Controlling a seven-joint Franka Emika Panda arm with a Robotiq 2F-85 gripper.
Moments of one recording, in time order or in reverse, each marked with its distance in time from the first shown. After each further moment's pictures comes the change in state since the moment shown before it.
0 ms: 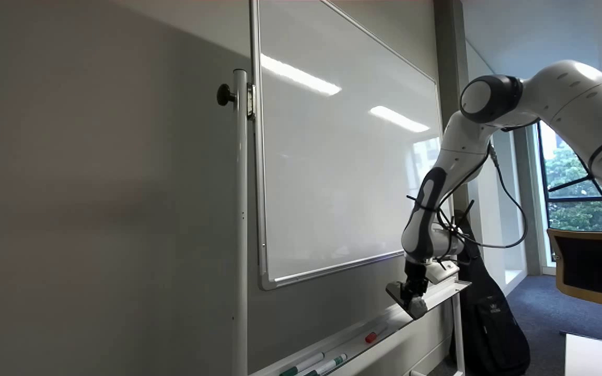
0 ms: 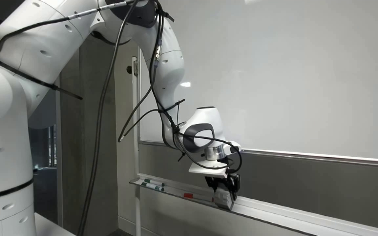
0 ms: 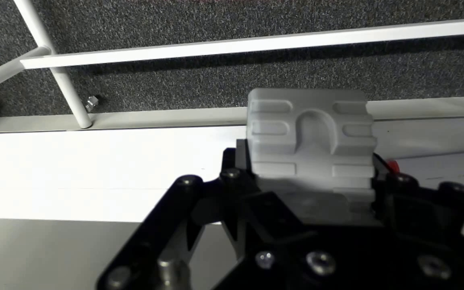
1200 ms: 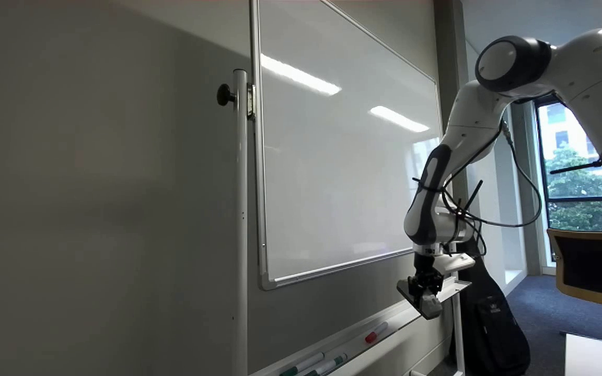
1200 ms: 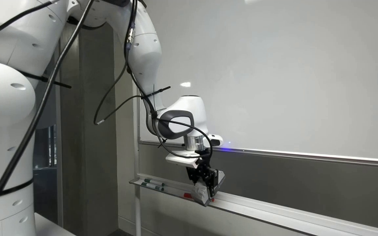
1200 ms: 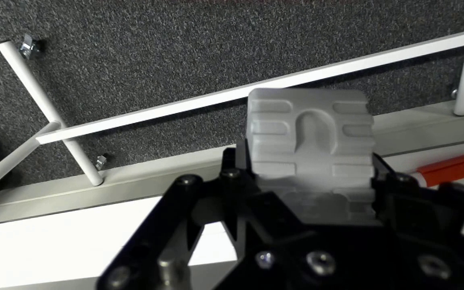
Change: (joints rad) arm 0.231 -0.216 -0.153 -0.220 0.212 -0.106 0.045
